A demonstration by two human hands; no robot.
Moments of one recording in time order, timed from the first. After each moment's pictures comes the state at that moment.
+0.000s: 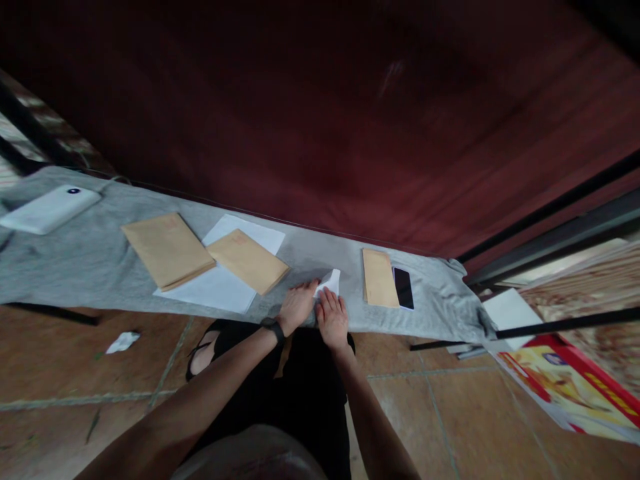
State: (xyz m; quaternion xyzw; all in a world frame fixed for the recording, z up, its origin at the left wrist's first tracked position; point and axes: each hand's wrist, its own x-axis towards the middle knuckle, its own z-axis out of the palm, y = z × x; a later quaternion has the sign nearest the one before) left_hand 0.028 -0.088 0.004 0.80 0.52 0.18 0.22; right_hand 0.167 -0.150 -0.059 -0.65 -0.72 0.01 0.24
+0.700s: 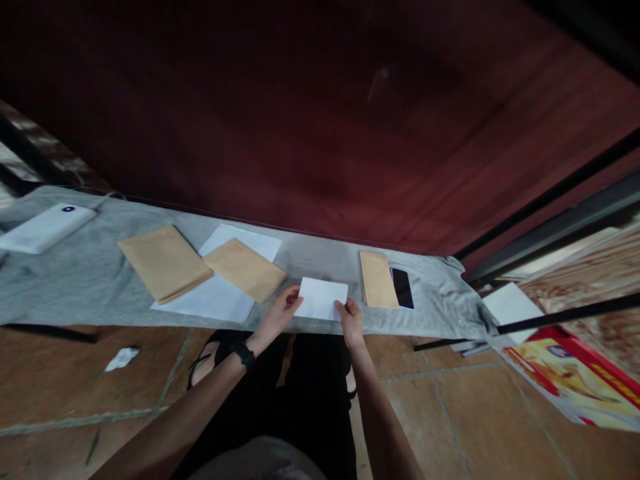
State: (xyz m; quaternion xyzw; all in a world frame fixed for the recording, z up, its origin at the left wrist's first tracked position) left_hand -0.017 -0.084 -0.012 0.68 0.51 0.34 0.41; right_hand 0.201 -0.139 -0.060 -0.61 -0.42 0.35 0.57
